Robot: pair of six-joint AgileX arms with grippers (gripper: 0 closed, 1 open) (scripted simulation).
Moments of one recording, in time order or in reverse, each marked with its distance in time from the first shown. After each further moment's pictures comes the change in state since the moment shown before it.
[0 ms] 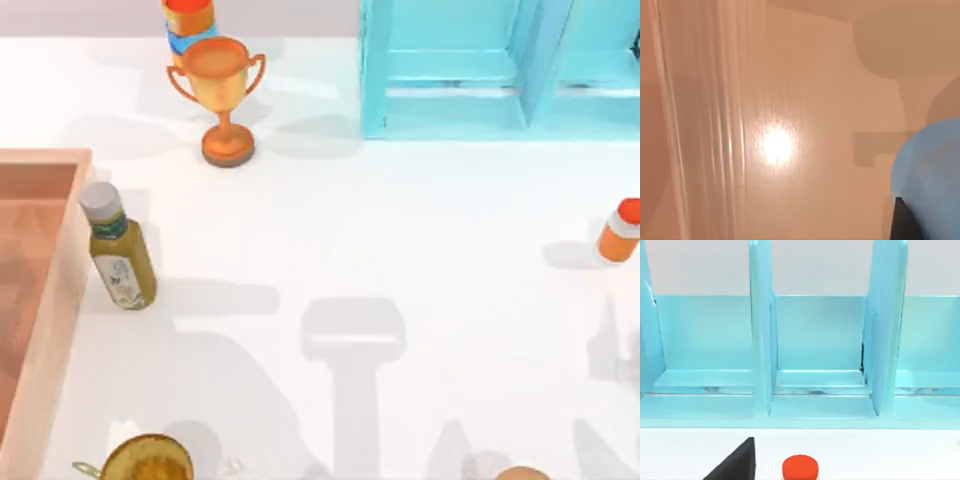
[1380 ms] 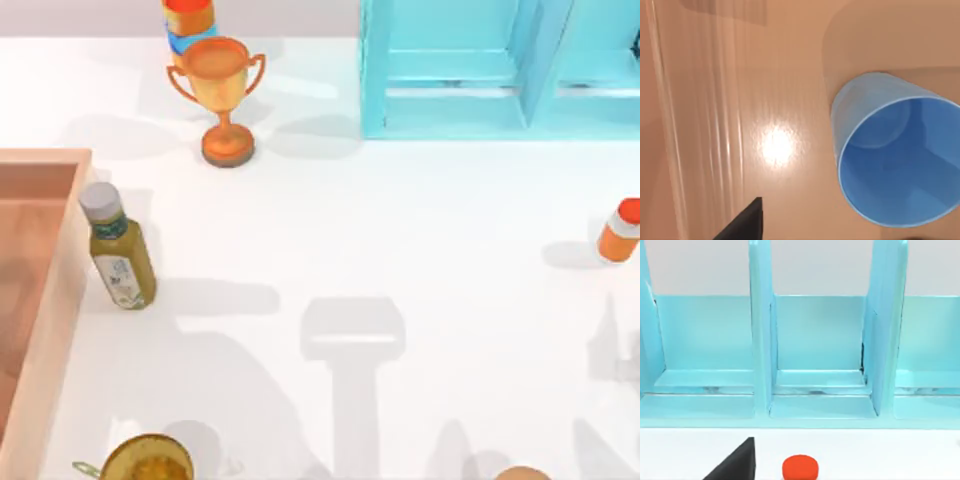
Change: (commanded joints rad) left arm 0.000 0.000 0.000 0.000 0.000 0.000; right arm 0.000 0.000 0.000 0.000 0.000 0.000
